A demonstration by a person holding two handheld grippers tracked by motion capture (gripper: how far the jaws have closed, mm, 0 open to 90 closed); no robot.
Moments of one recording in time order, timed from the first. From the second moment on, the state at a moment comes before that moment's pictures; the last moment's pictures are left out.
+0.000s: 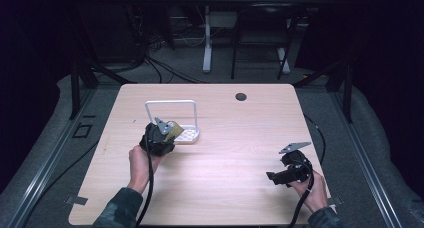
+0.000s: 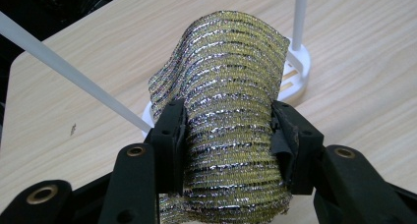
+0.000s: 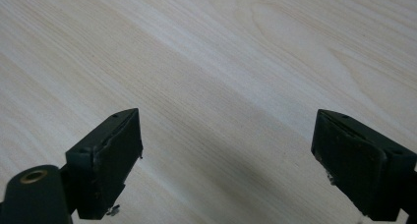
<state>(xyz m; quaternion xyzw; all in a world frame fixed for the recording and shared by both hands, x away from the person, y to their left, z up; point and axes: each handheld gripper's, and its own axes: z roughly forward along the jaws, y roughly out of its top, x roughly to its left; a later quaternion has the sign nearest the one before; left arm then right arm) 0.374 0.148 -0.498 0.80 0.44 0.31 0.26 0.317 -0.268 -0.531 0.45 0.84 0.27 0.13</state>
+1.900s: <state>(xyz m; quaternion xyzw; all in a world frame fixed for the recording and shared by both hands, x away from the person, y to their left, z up) 0.432 0.122 -0.528 0.79 0.48 0.29 0.27 0.314 -0.271 -0.531 0.45 0.84 0.27 0.13</state>
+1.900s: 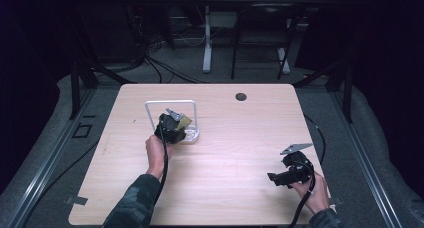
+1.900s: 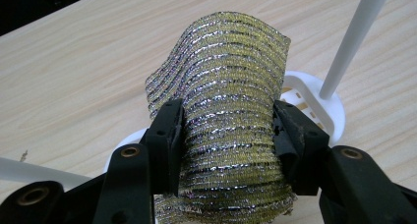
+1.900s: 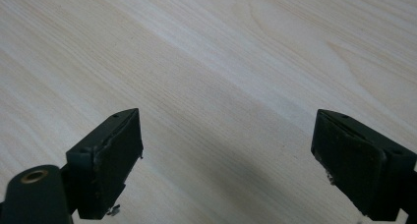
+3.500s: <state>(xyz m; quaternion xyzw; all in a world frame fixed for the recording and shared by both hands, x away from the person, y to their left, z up) 0.422 0.118 -0.521 0.81 0.46 0.25 0.27 0.312 -0.272 -0.530 0.46 0.84 0.27 0.13</state>
